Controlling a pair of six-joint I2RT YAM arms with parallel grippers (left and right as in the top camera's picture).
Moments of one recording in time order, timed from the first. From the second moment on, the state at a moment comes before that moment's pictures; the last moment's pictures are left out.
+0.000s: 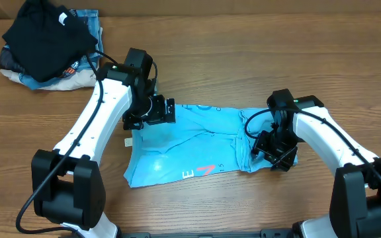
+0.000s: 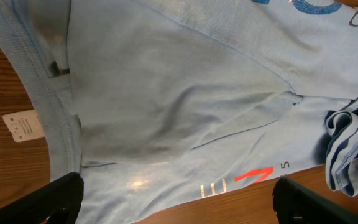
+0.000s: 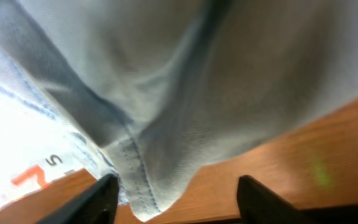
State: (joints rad) left arm -0.25 1.80 1.44 -1.16 0.26 -0.33; right arm 0.19 1.66 1.02 -1.15 -0.25 0.64
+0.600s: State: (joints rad) left arm -0.25 1.80 1.44 -1.16 0.26 -0.33; right arm 0.19 1.66 0.93 -0.96 -0.34 0.64
